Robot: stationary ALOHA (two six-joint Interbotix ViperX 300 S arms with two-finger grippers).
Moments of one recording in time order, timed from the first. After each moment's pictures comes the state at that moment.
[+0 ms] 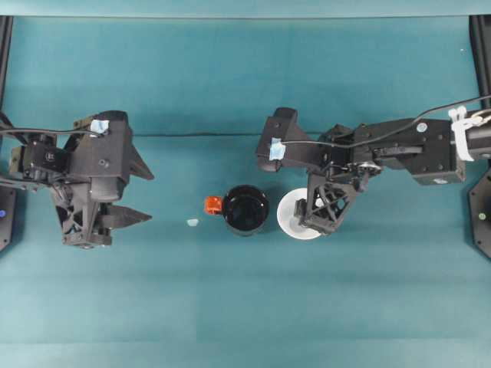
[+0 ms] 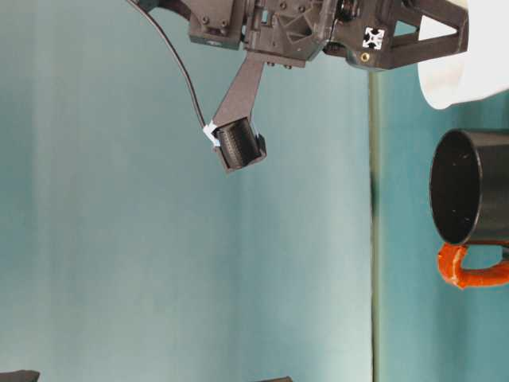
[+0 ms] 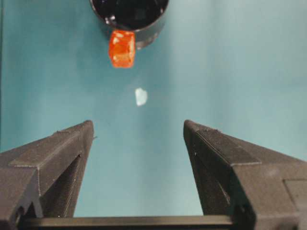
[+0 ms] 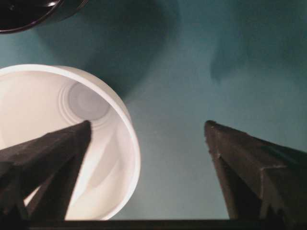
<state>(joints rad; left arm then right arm) -0.02 -0.45 0.73 0.02 0.59 -0.04 -0.10 0.06 0.55 0.04 0.73 0.22</state>
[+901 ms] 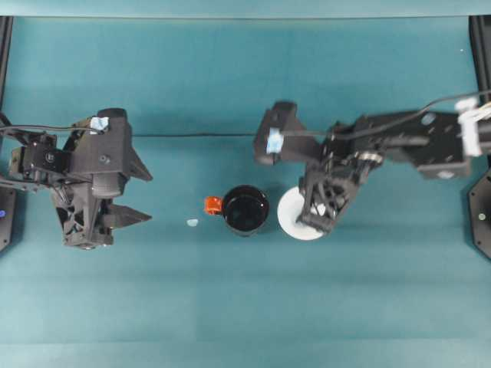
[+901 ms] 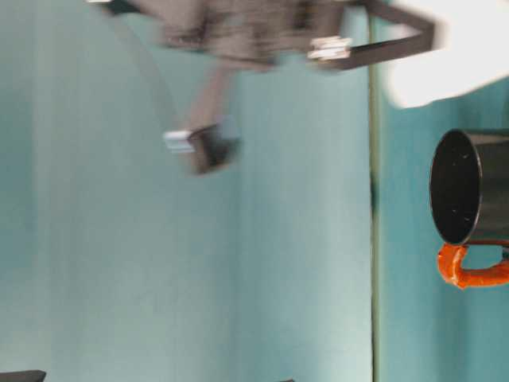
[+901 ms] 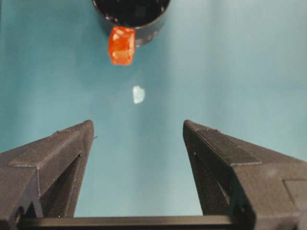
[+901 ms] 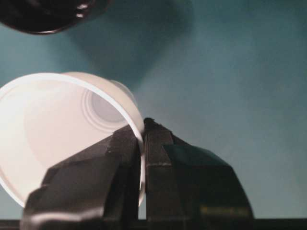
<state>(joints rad) -0.02 -0.44 0.73 0.02 0.58 -0.07 -0.11 0.00 0.47 0.08 0.86 0.22</state>
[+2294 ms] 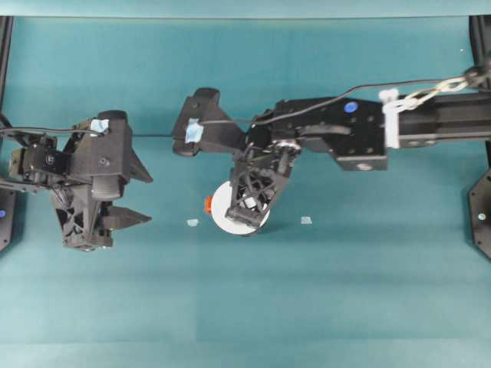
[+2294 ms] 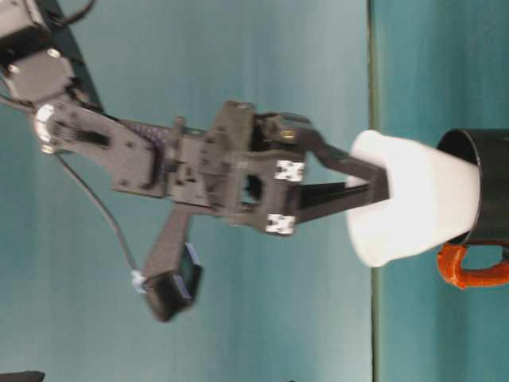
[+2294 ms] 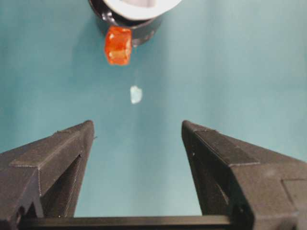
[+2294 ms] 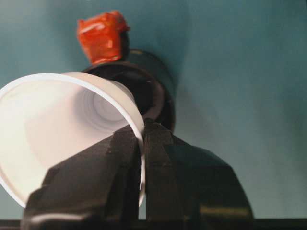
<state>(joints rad) -0.02 -0.44 0.73 0.02 0.58 -0.07 -0.08 0.28 0.06 0.05 1.01 0.22</state>
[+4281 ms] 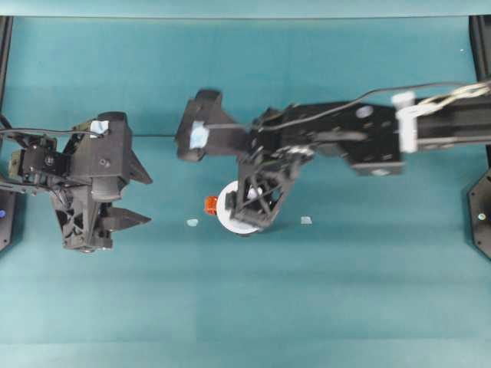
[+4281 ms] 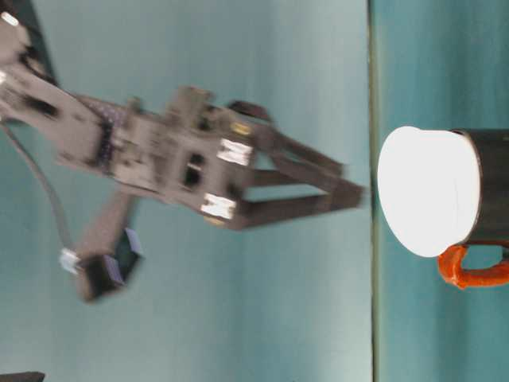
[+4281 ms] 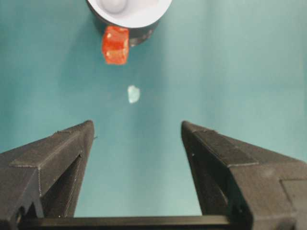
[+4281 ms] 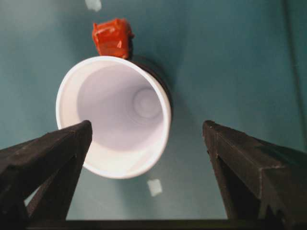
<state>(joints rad) -0.03 -0.44 0.73 0.02 0.58 -0.08 -0.06 0.16 0.09 0.00 0.98 0.22</state>
